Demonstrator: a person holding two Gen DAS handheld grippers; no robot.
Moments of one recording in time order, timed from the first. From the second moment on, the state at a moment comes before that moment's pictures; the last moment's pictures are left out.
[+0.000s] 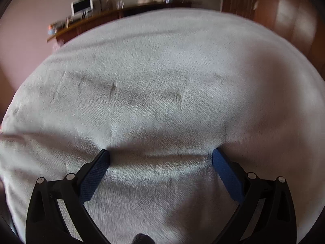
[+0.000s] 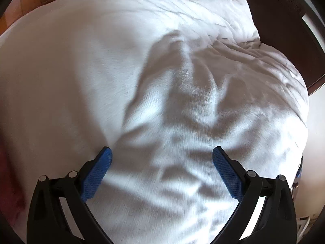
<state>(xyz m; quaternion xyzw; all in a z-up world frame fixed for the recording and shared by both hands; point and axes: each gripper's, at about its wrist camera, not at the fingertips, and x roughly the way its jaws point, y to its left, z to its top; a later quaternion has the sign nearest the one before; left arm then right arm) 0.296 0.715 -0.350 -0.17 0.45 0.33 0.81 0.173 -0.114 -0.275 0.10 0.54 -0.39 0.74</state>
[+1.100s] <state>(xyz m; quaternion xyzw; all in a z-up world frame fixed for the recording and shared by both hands) 0.264 0.261 -0.003 0.07 0.39 -0.04 0.92 0.167 0.103 -0.020 0.01 0.37 -0.08 0.93</state>
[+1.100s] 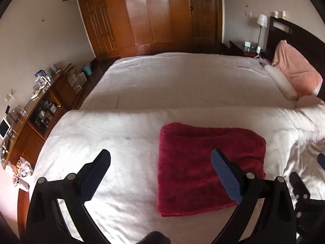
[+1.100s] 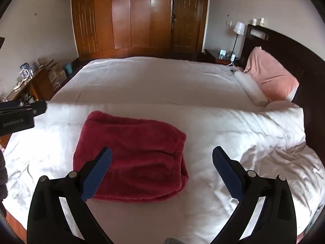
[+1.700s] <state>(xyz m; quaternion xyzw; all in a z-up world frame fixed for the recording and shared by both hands) 0.256 0.235 -0.053 0.10 0.42 -0.07 0.90 0.187 0.112 -0.054 0.02 0.41 -0.07 0.91</state>
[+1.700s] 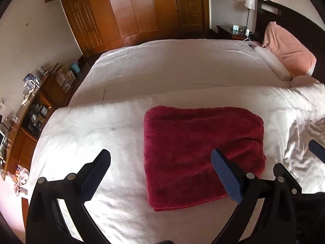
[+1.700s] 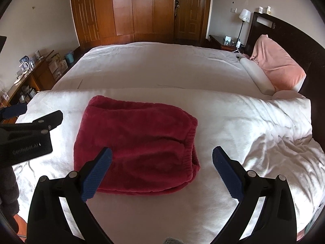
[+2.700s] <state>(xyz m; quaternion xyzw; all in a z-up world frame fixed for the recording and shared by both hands) 0.253 0.255 -0.064 0.09 0.45 -0.05 0.89 0.182 0.125 -0.052 0.02 0.42 -0.07 0.90</state>
